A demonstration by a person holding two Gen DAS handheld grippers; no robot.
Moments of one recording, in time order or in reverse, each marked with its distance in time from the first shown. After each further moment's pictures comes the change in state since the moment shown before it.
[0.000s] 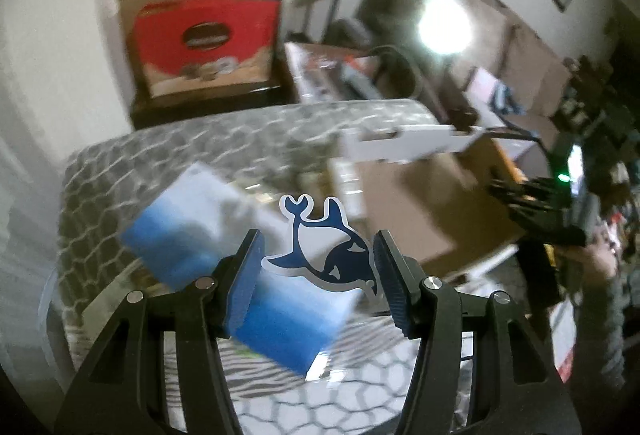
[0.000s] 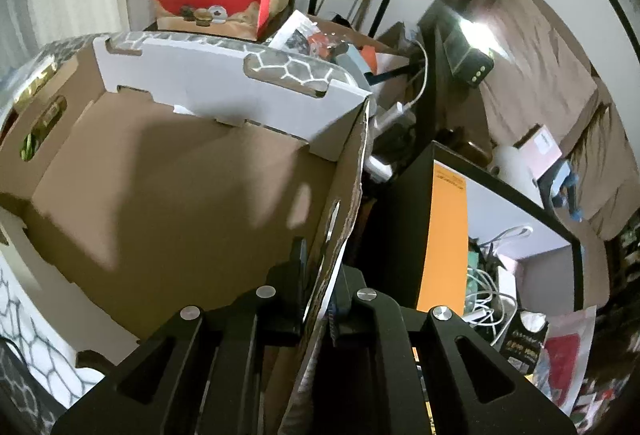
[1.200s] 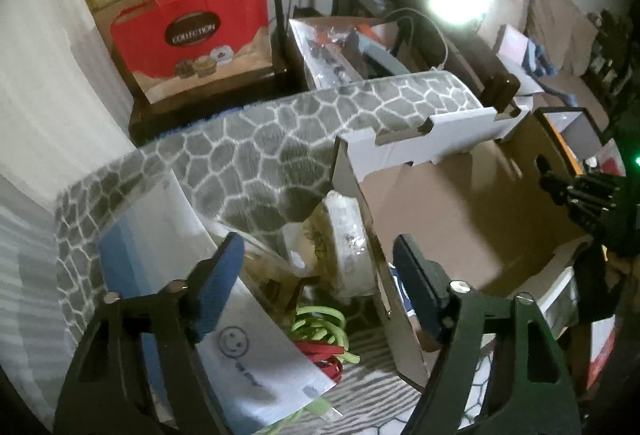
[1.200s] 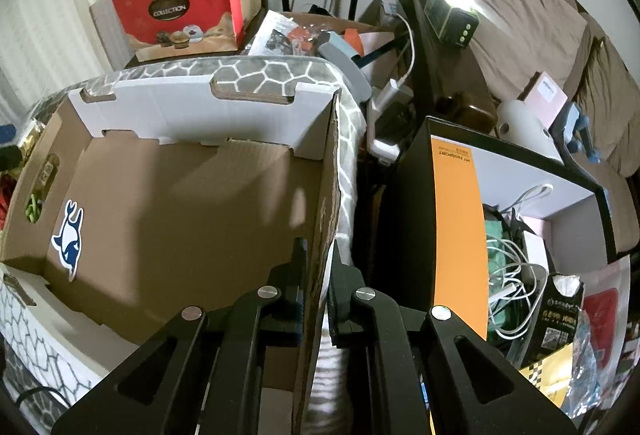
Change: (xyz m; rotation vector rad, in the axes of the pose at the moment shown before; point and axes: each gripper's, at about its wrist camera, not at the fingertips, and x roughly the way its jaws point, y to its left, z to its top) left arm 0.084 -0.017 0.030 0.061 0.109 0.144; right arm 0.004 -0.013 0.006 0.124 0.013 0.111
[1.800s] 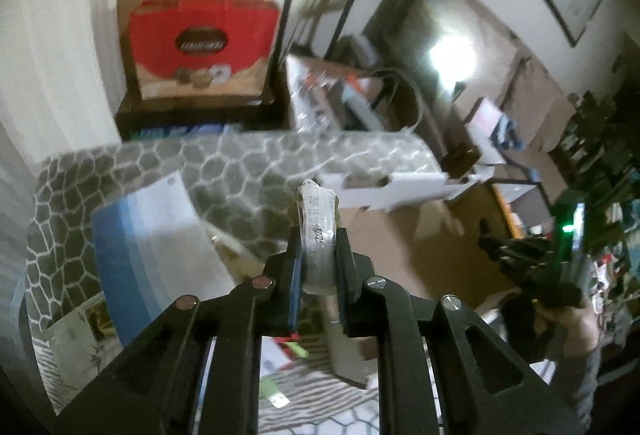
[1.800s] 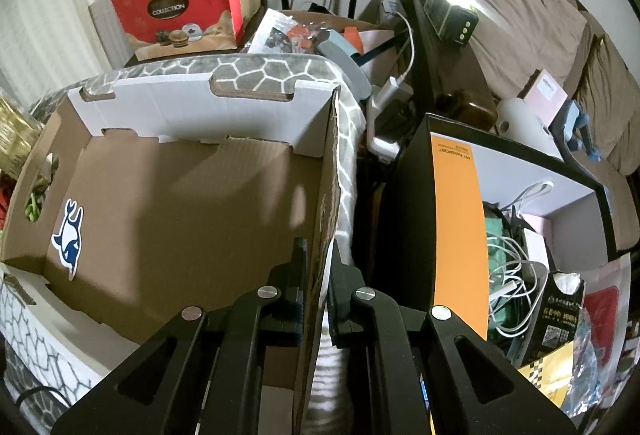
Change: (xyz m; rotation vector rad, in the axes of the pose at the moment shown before) left arm -0.057 0.015 -0.004 -0.170 -0.161 -0.172; right arm 0.001 0.000 0.000 -0.002 0.005 0.009
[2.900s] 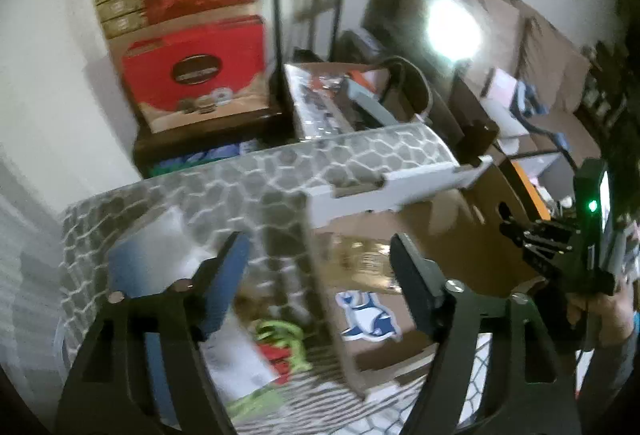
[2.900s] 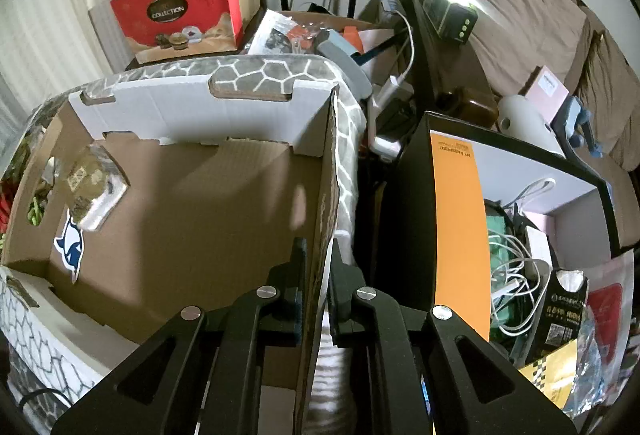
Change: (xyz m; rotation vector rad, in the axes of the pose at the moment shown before) left arm 0.011 -0.035 0.008 0.132 0.009 0.161; right arm -0.001 0.000 0.001 -0.008 -0.001 0.020
